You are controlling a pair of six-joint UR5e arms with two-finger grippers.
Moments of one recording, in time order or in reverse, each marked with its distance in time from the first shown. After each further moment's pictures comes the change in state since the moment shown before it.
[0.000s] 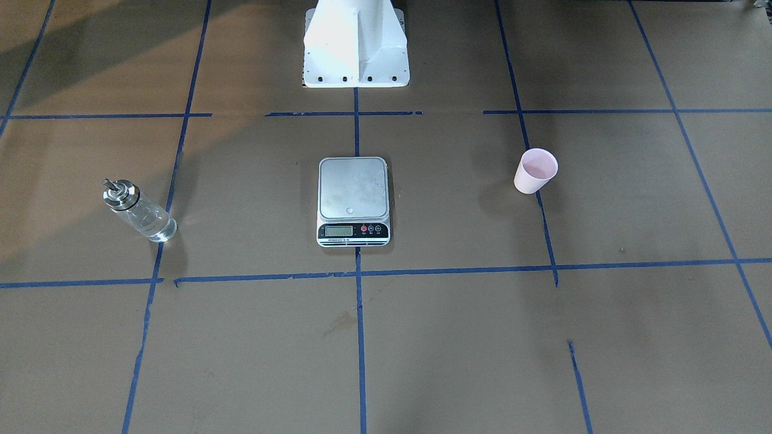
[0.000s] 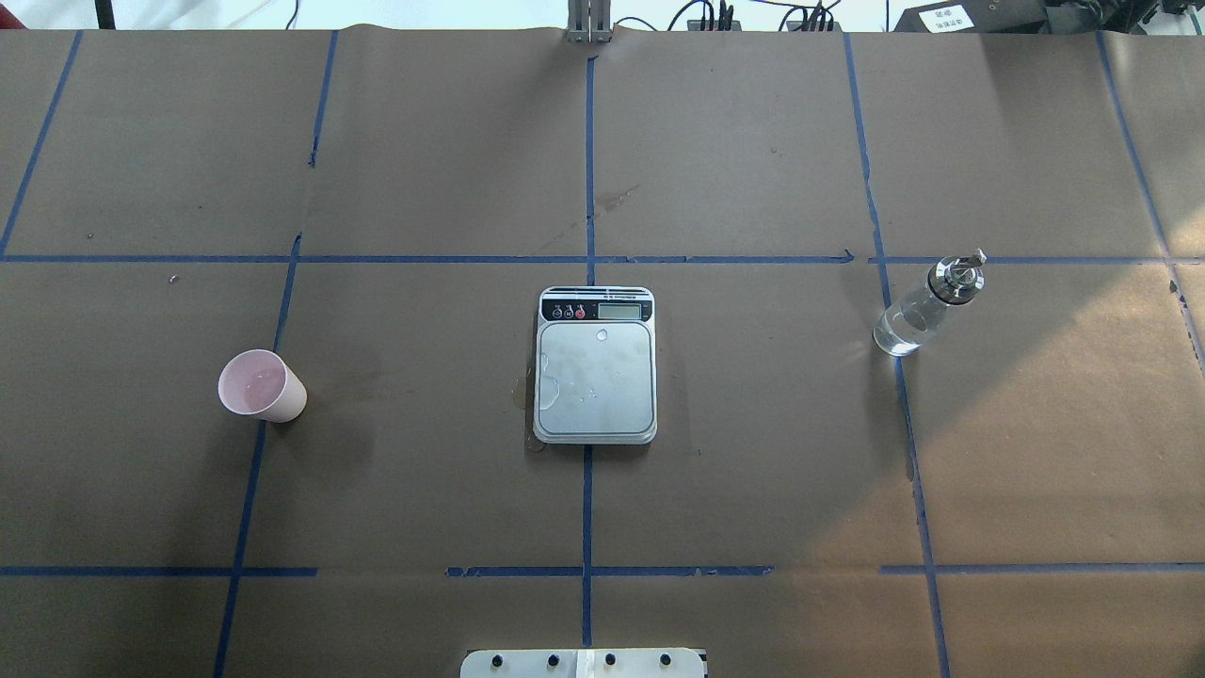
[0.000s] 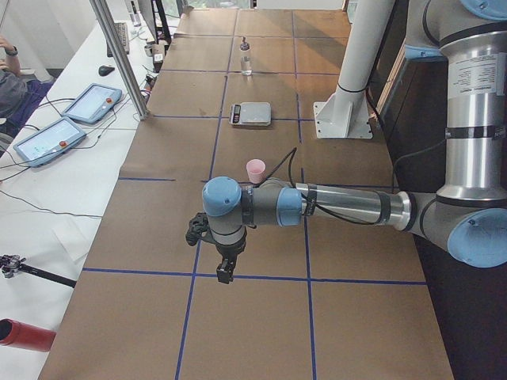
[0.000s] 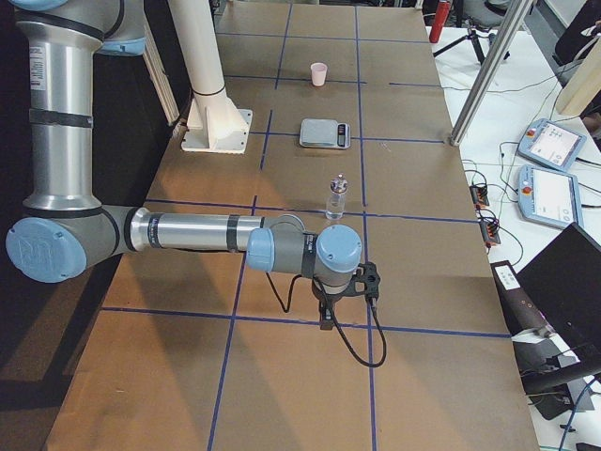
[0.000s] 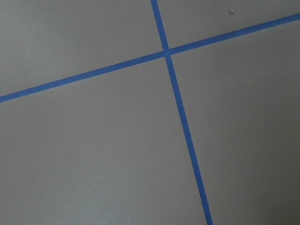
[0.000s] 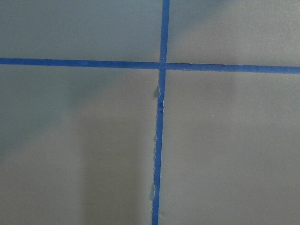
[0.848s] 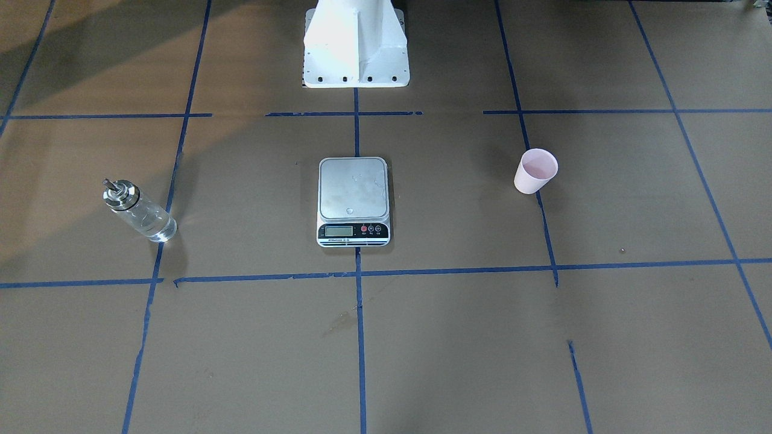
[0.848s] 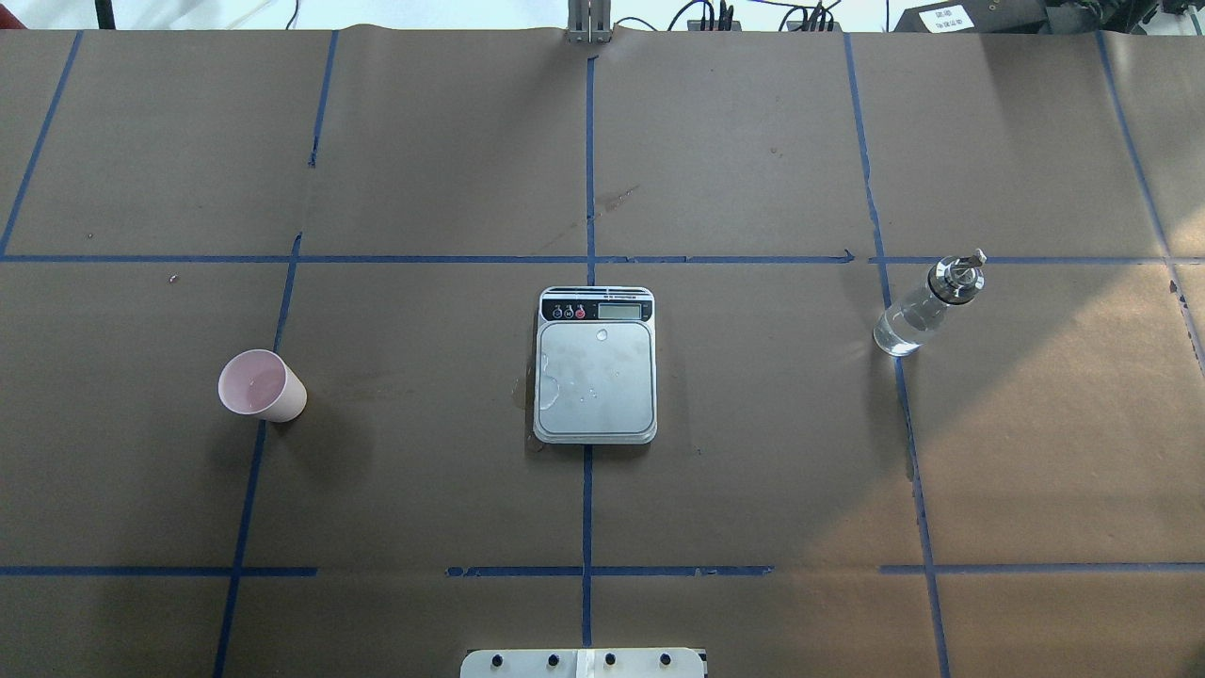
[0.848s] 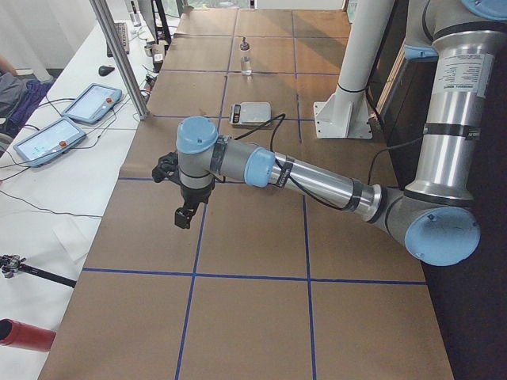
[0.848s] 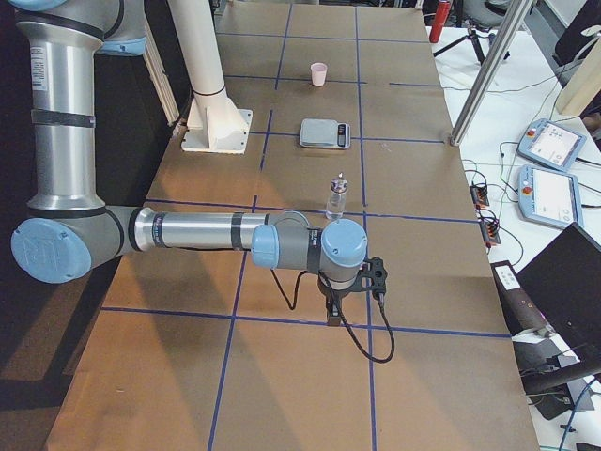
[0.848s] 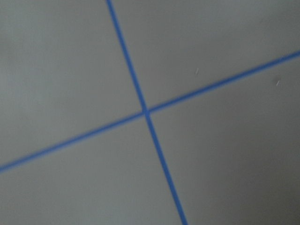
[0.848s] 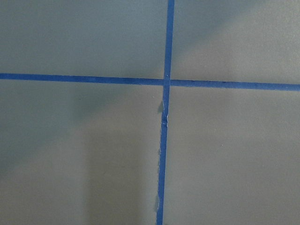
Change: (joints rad) left arm 0.021 -0.206 -0.046 -0.100 -0.076 -0.098; right arm 0.010 0.025 0.009 0.005 0.001 0.014
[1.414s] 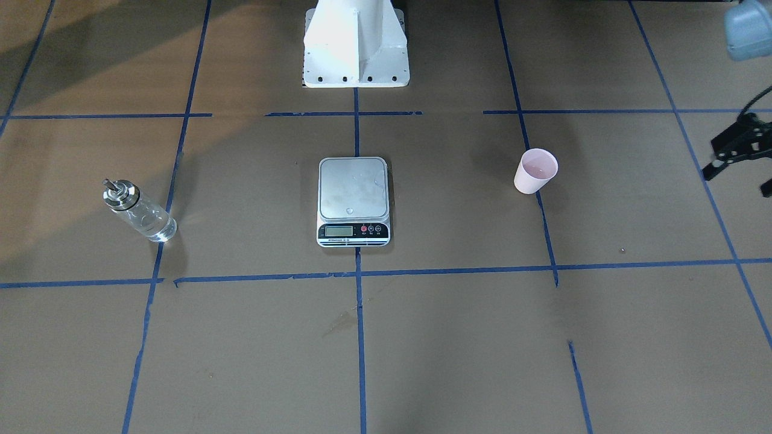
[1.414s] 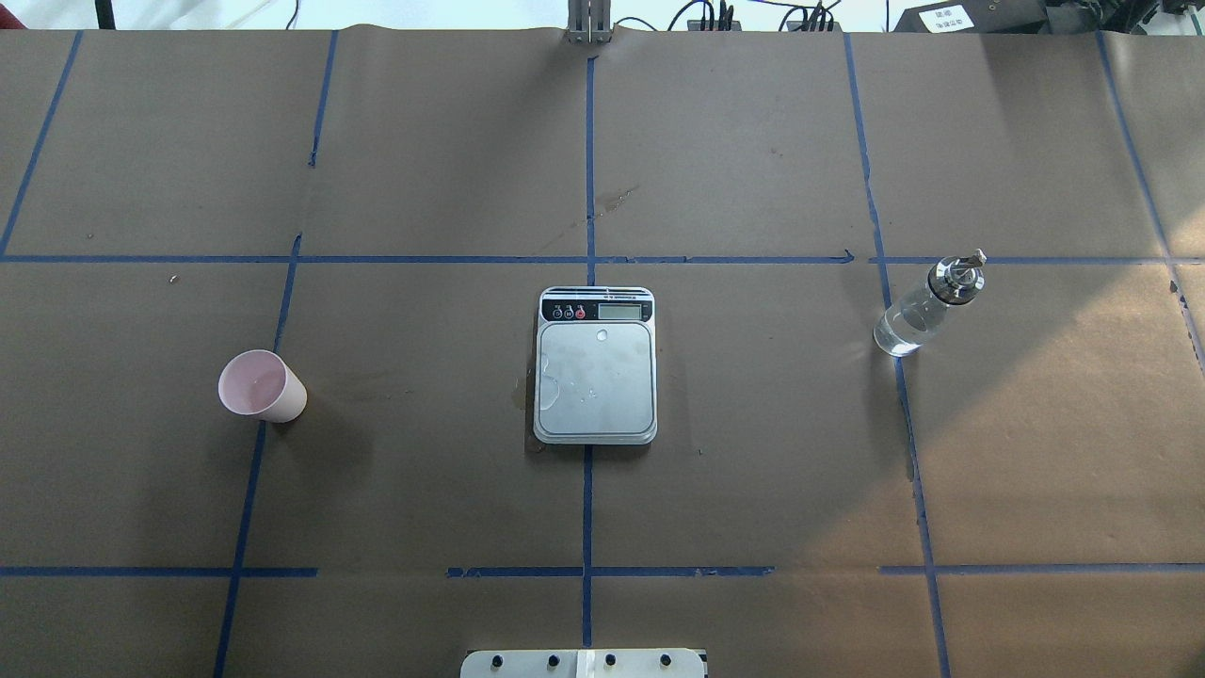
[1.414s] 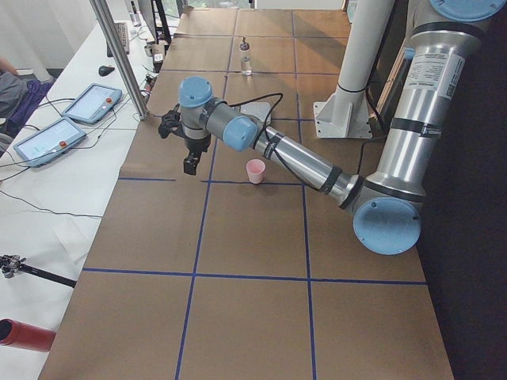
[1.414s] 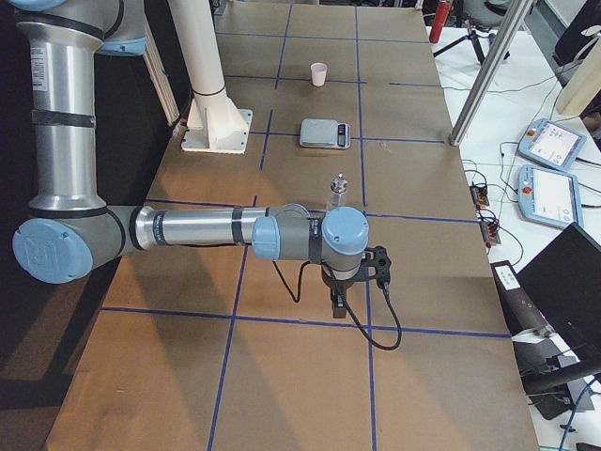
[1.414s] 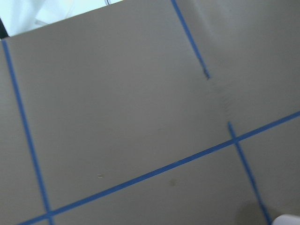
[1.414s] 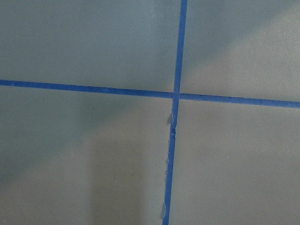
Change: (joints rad) left arm 0.271 -0.106 -0.094 -0.073 -0.025 -0.617; right arm 0.003 0.009 0.041 0.000 -0.002 -0.003
